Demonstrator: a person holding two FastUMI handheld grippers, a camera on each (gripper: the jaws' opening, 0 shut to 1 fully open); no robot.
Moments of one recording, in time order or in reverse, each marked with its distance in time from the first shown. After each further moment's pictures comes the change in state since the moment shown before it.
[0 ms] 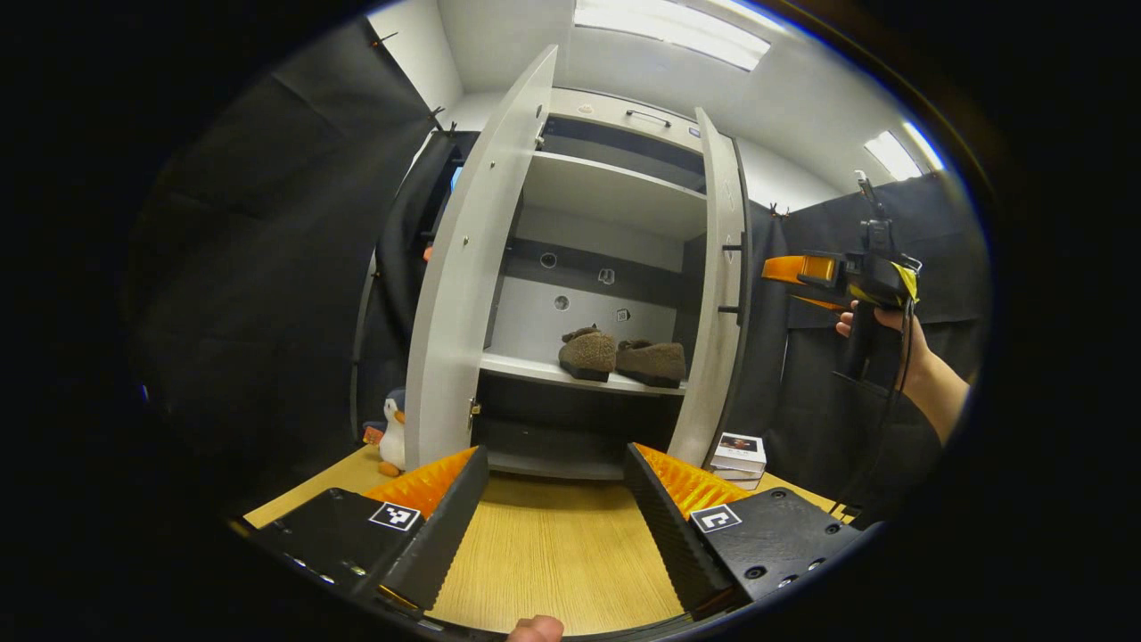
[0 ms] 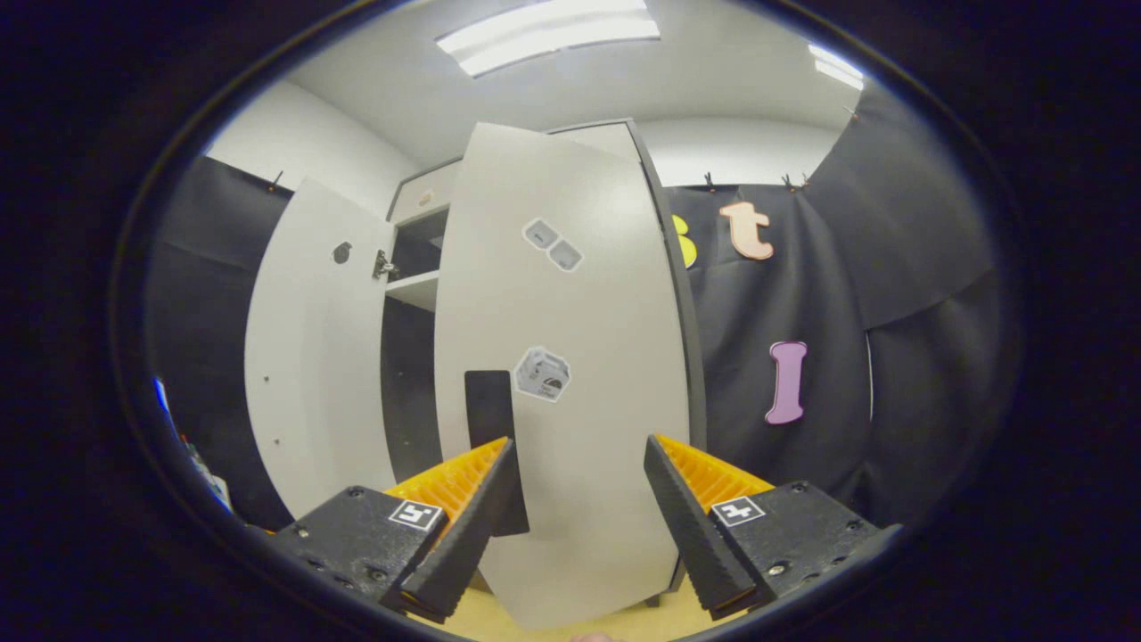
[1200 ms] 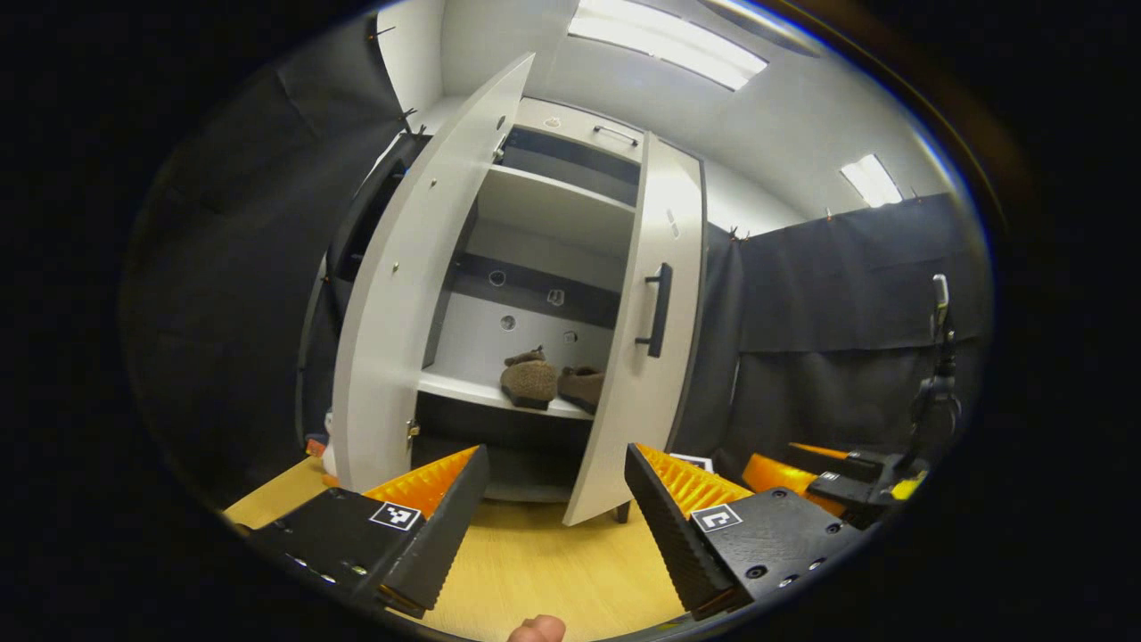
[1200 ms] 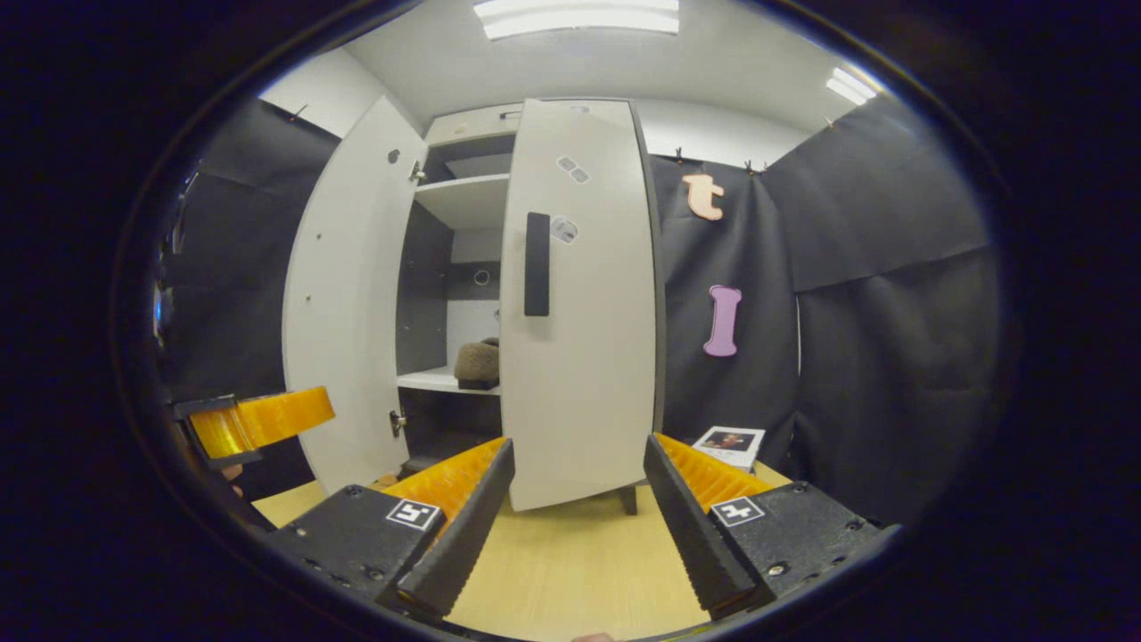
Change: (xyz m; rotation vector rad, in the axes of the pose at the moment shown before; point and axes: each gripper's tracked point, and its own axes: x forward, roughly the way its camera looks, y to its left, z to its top) left arm 0.012 -0.054 0.047 -0.078 -0.080 -0.211; right arm -0.153 0.047 -0.156 -0.075 0.163 -0.191
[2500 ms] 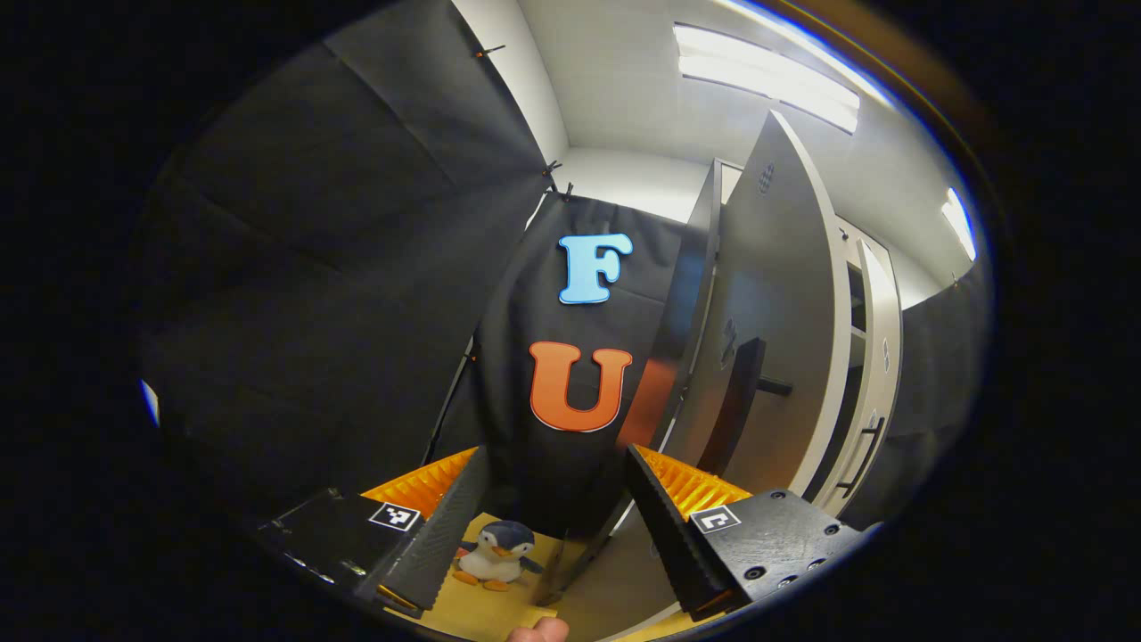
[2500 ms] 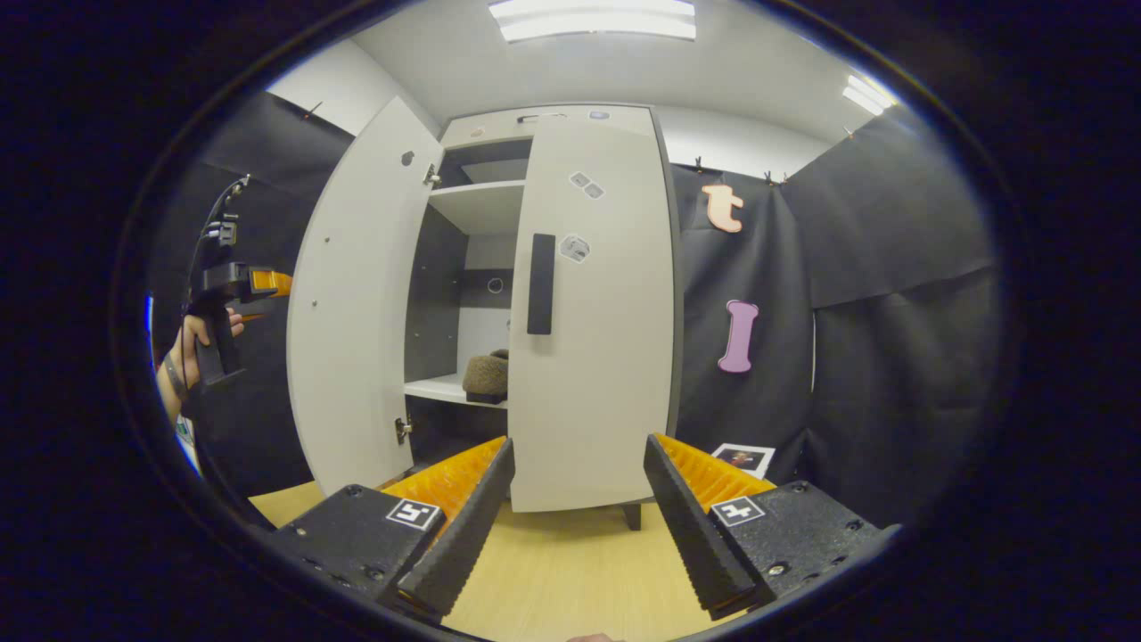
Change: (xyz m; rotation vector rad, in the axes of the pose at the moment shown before) left arm 0.028 0.269 0.153 -0.024 -0.184 0.468; right arm 0.014 0.004 0.016 -0.038 -0.027 0.042
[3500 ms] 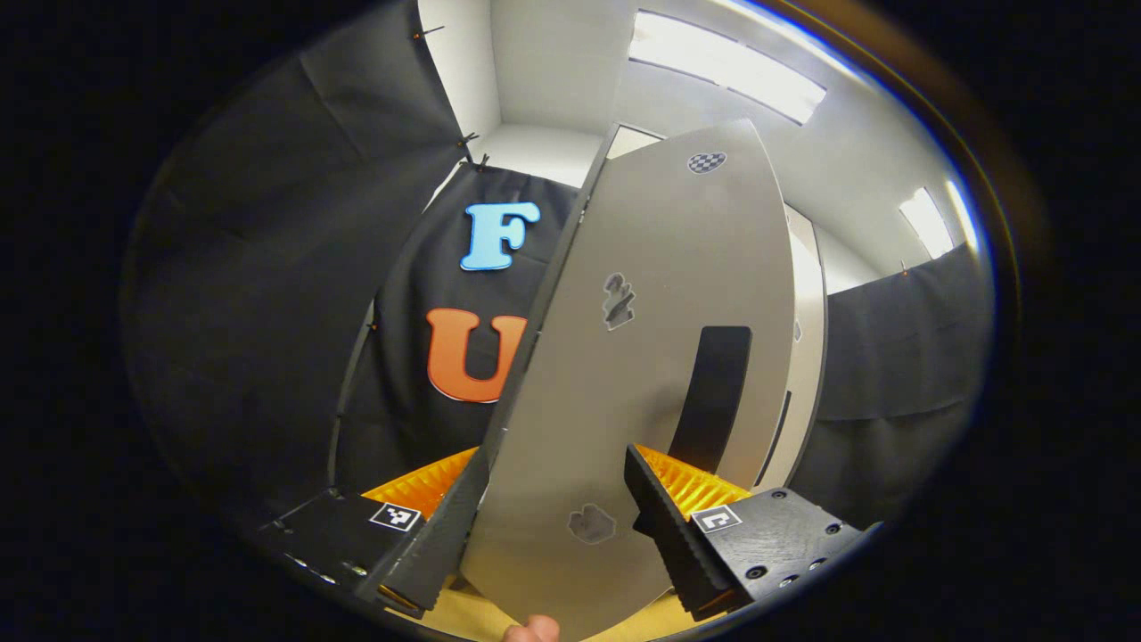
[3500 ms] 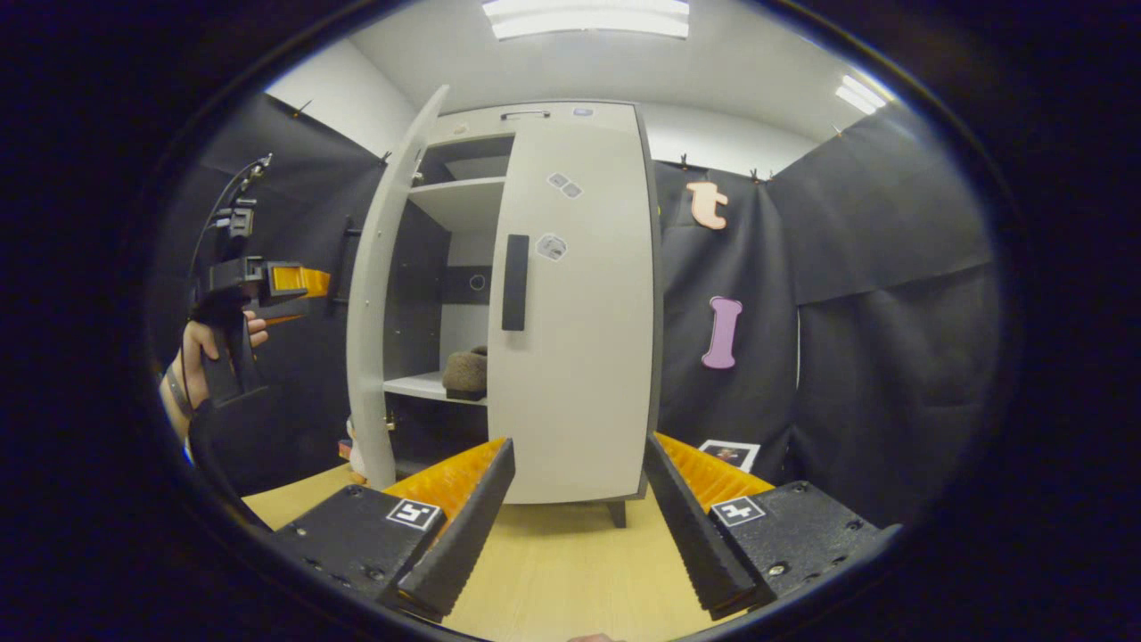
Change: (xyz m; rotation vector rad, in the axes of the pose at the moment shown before) left arm -0.003 -0.109 -0.033 -0.029 0.060 -0.259; right arm 0.000 -0.021 0.001 -0.001 0.008 -0.061
